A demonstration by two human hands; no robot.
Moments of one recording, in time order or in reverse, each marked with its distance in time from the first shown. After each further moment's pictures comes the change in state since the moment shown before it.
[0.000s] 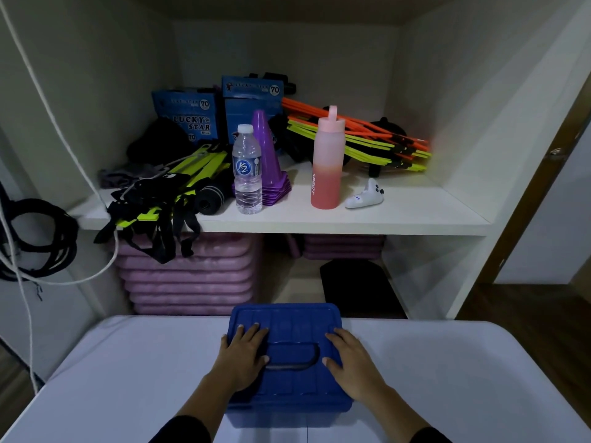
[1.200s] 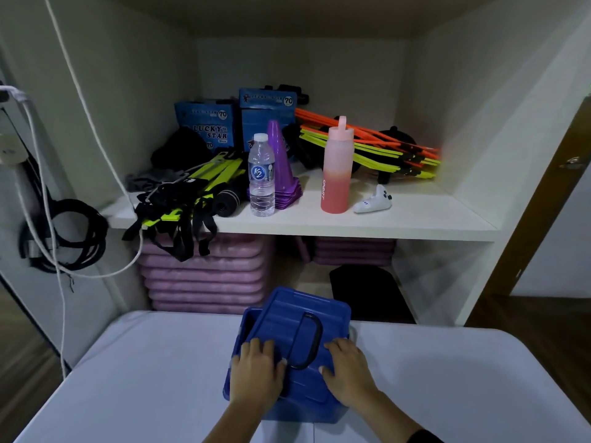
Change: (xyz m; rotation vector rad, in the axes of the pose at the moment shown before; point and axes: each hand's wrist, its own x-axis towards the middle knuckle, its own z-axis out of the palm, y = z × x) left_hand -0.053 0.042 0.012 0.023 0.315 -0.207; right_hand -0.018 -0.034 0.005 -0.160 0.021 0.003
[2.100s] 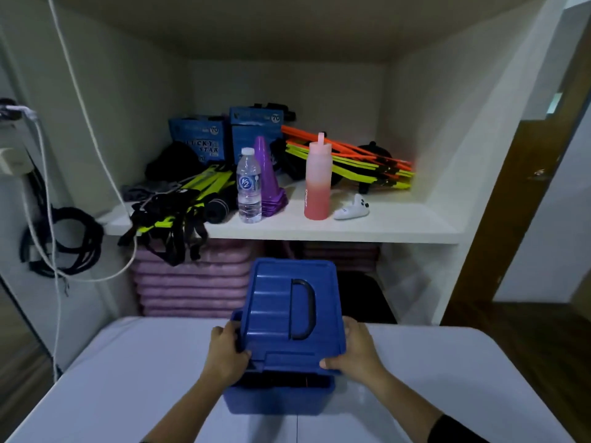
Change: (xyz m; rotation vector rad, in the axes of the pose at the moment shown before) left_hand -0.023 -0.007 -0.072 -0.646 -0.032 -0.166; right_hand -0.045 0.007 -0.073 0.563 0.109 0.133
